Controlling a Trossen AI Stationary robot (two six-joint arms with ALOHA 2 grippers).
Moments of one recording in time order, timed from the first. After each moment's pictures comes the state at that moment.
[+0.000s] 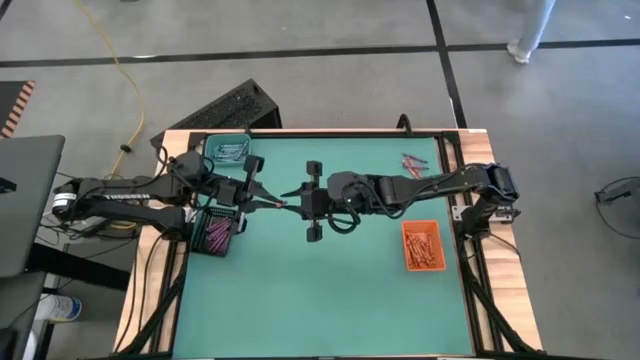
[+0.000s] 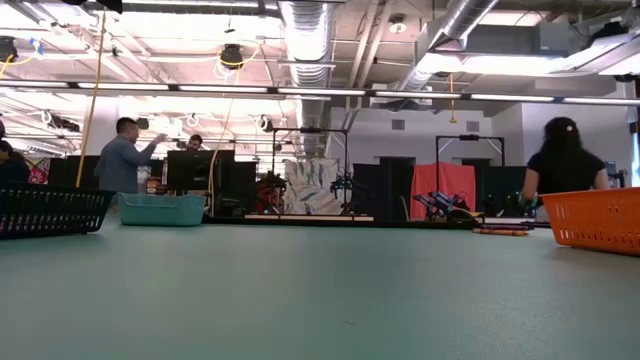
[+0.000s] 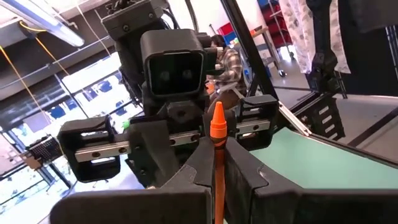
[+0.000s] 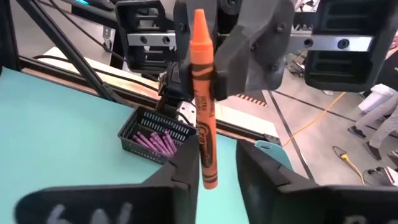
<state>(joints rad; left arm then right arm) 0.16 0.92 0.68 0.43 0.46 0.42 0.10 1.76 1.58 -0.08 0.24 -0.35</state>
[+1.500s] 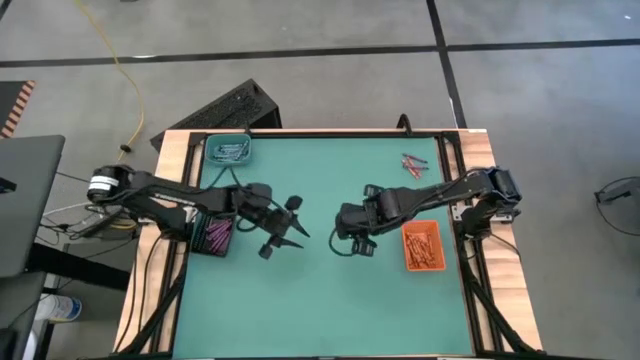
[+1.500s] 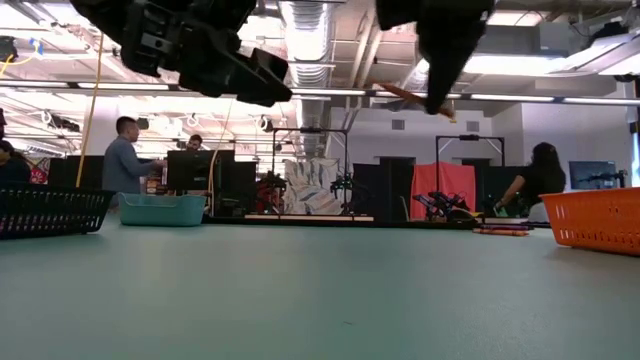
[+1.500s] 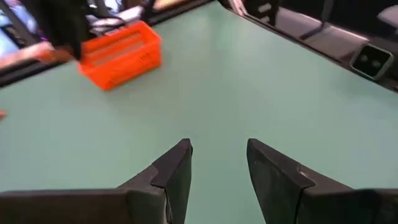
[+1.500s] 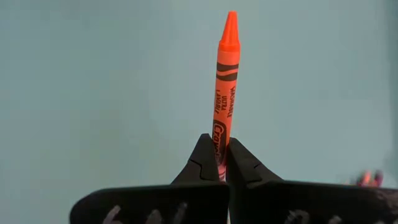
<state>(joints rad) 0.02 1.37 0.68 0.30 0.38 0.36 0.19 1.75 1.58 -1.25 0.32 0.40</state>
